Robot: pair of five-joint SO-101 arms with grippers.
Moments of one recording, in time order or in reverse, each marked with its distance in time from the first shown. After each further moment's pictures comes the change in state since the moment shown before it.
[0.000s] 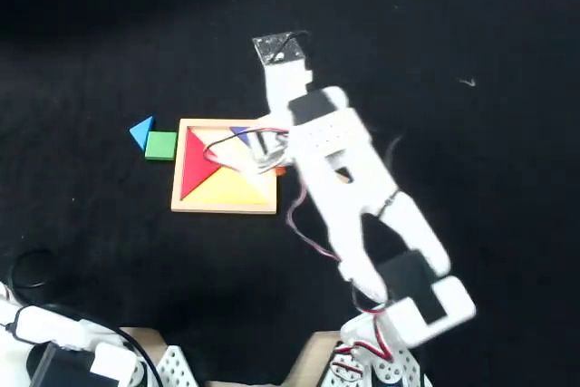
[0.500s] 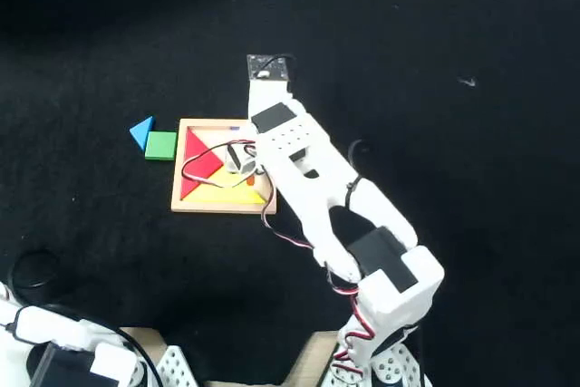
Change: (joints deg) left arm 0.0 0.0 0.0 0.0 0.0; right arm -5.3 10.7 -0.3 -8.0 -16.6
